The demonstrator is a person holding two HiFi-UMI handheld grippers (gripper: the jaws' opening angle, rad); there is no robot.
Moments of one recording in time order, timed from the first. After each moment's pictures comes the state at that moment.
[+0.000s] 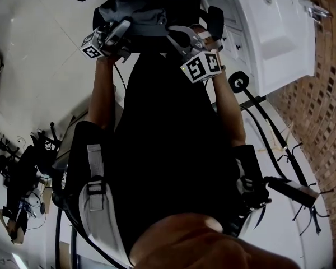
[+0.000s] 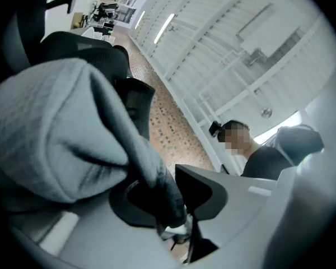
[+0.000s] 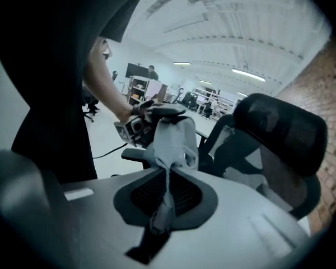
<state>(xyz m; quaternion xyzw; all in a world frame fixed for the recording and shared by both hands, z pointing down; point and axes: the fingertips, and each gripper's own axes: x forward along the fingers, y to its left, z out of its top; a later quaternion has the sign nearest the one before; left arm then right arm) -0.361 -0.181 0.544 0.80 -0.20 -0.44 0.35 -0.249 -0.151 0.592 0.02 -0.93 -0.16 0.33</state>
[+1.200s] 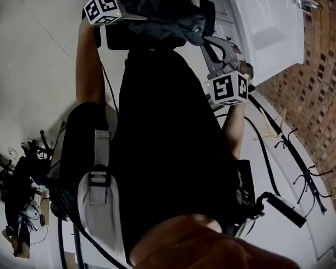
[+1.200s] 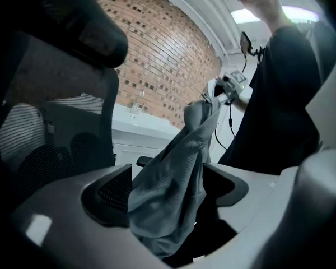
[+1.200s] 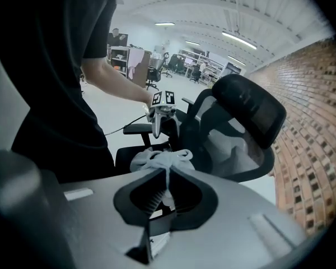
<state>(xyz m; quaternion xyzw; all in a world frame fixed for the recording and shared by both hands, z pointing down) -0.290 -0.205 0.662 0.97 -0.07 0.17 0.18 -0.156 -0.145 0.523 0.12 -0.85 -0.11 0.50</state>
